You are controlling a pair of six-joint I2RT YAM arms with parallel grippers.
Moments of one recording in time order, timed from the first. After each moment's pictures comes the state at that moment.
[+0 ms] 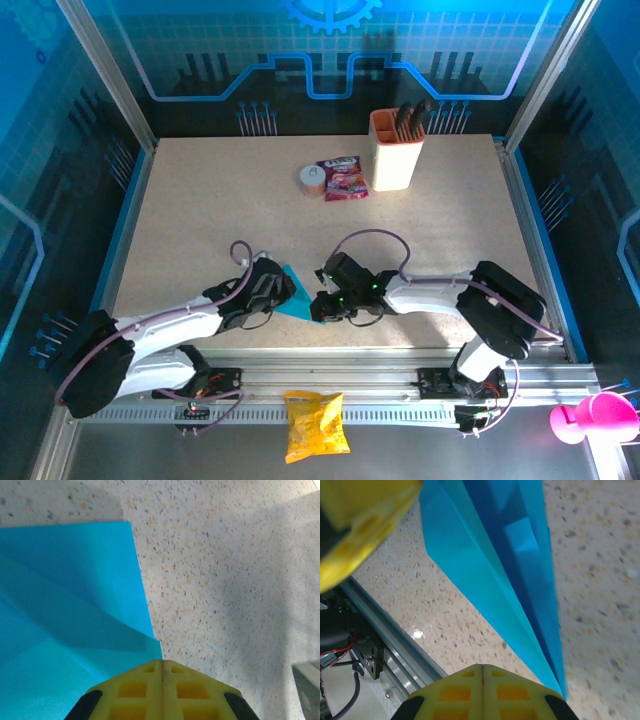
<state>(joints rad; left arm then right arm) -0.74 1.17 0.42 -0.05 -0.09 -1.22 0.95 1.62 0.77 -0.08 -0.38 0.83</state>
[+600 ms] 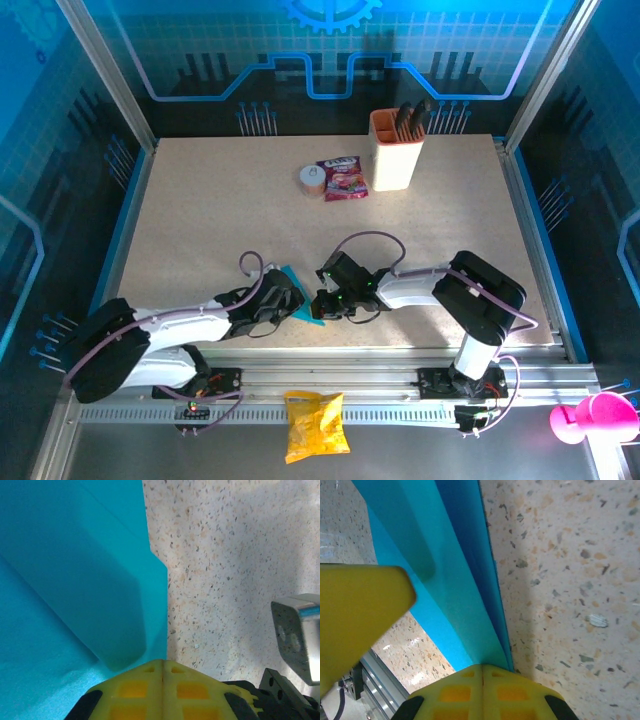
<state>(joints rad) -0.83 1.27 0.38 0.07 -0.08 -1.36 0.90 1.73 0.76 -0.01 -0.41 0.83</state>
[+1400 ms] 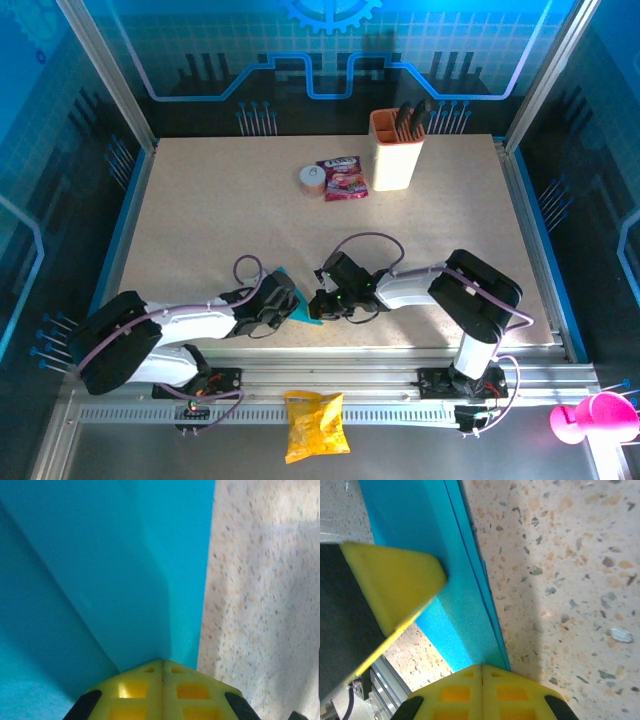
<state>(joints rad) -0.80 1.31 0.39 -0.01 -0.14 -1.53 0.90 1.76 0.76 0.04 -0.43 0.84</state>
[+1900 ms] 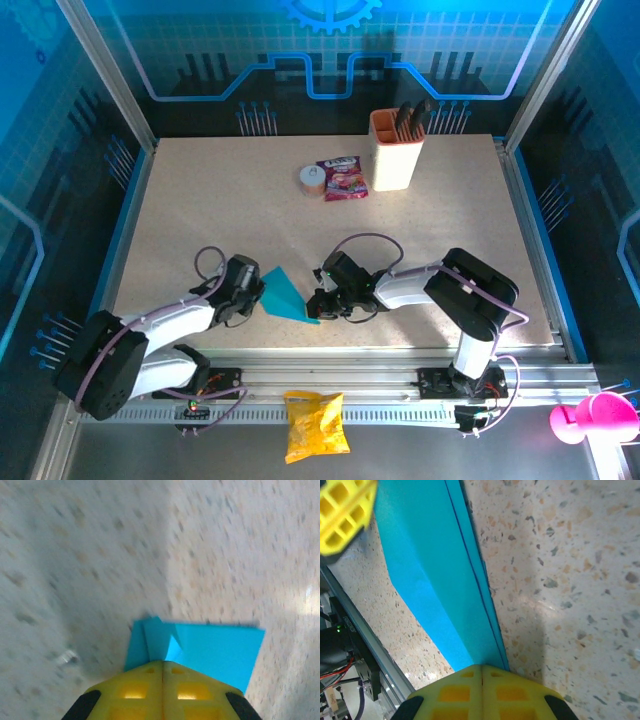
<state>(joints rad) -0.43 1.20 0.34 -0.11 -0.11 -1.41 0.90 1.78 0.75 0.09 -0.46 0.86</state>
